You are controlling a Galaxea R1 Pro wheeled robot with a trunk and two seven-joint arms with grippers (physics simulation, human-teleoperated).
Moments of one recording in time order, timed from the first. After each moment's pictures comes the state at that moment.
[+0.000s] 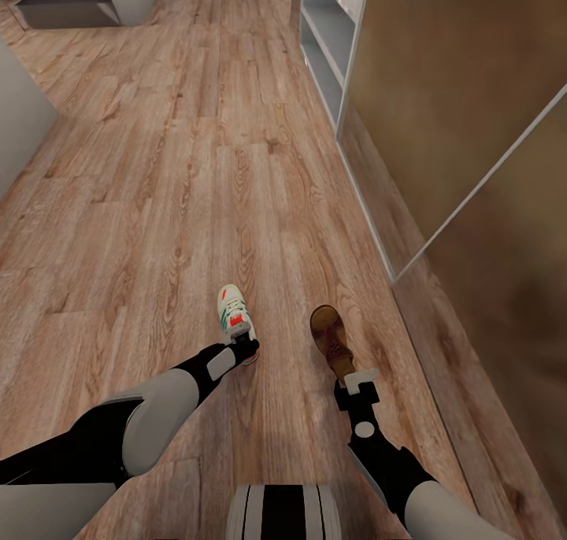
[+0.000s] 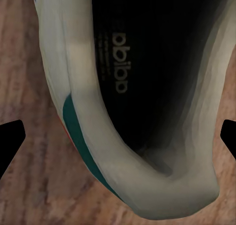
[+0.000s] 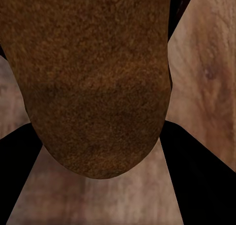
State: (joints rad) left arm -1.11 -0.17 0.19 -0.02 0.29 0.11 0.13; right arm -0.62 0.04 0.41 -0.53 0.03 -0.08 -0.40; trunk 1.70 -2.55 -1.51
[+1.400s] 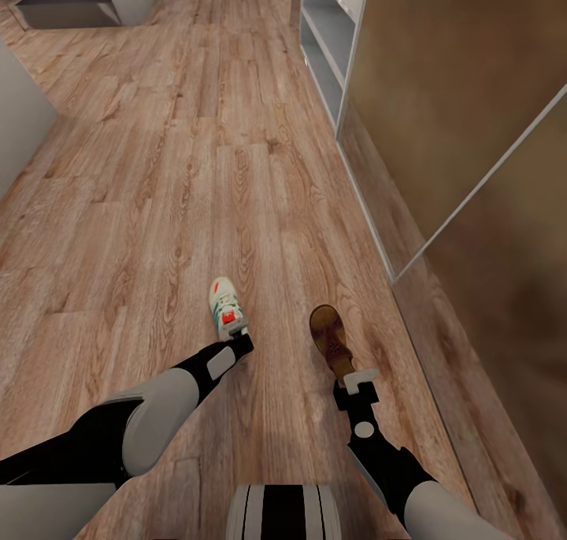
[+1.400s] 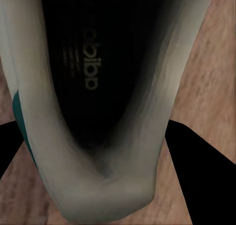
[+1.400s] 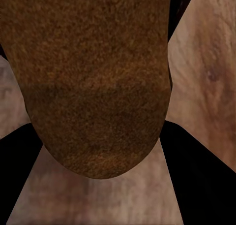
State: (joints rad) left arm -1.11 -0.17 0.18 -0.03 0.28 0.05 0.13; right arm -0.62 0.04 0.42 -0.53 0.02 -0.08 -0.40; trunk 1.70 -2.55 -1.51
